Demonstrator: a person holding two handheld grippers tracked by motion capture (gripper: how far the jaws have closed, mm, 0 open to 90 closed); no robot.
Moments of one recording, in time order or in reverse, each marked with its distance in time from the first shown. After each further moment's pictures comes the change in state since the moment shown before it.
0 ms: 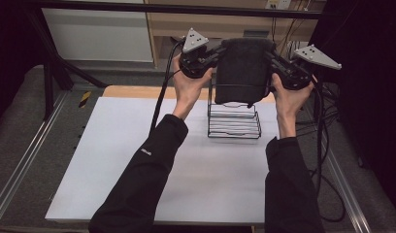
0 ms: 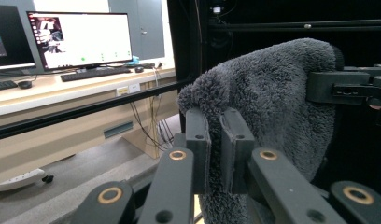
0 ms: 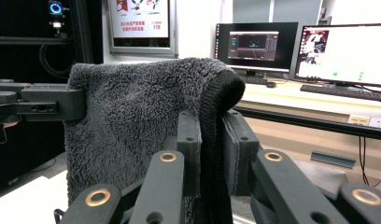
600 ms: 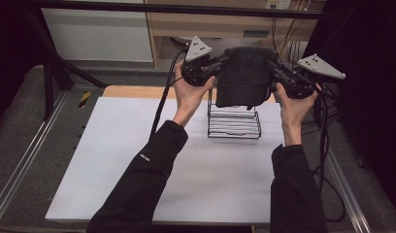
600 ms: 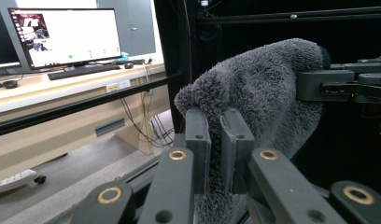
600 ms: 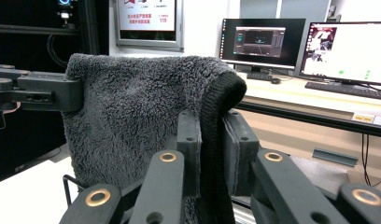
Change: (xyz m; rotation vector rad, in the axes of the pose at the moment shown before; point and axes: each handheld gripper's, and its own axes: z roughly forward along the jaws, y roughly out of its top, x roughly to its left) left arm -0.013 -0.009 -0.006 0.011 -0.040 0.034; right arm -0.004 -0.014 -0.017 0.017 0.026 -0.024
